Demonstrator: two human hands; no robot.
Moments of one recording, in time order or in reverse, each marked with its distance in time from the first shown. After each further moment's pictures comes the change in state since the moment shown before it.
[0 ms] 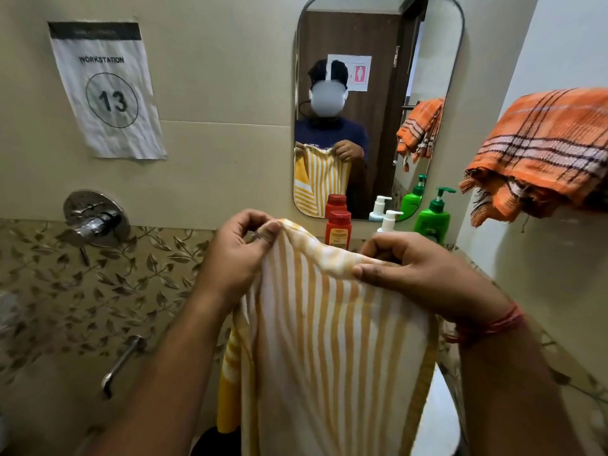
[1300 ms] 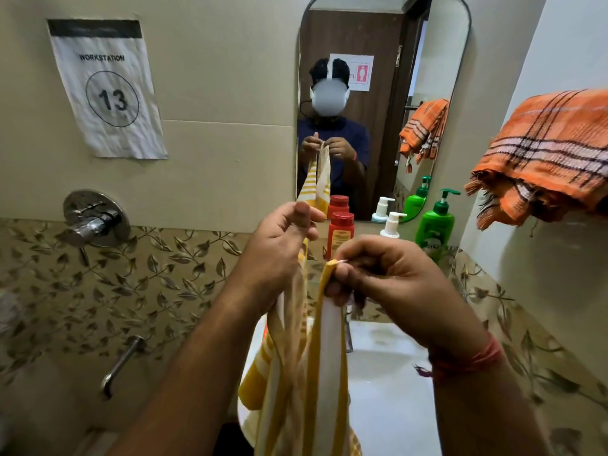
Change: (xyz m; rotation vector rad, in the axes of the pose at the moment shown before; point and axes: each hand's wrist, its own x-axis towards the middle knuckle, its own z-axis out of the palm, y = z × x) left_hand -0.008 0.040 0.035 -0.114 -0.148 -0.095; right_hand 0.002 -0.008 0.039 0.450 0.071 -0.155
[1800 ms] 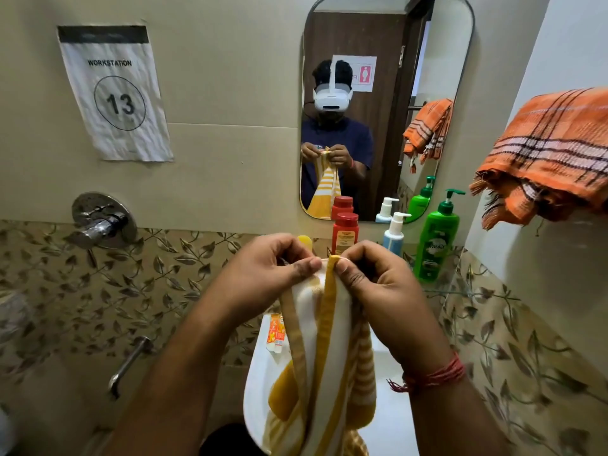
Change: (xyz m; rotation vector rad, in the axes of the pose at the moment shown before) left_hand -0.017 -0.002 -0.035 0.315 -0.242 -0.016; right_hand 0.004 0.027 0.028 -0.102 0.320 -0.007
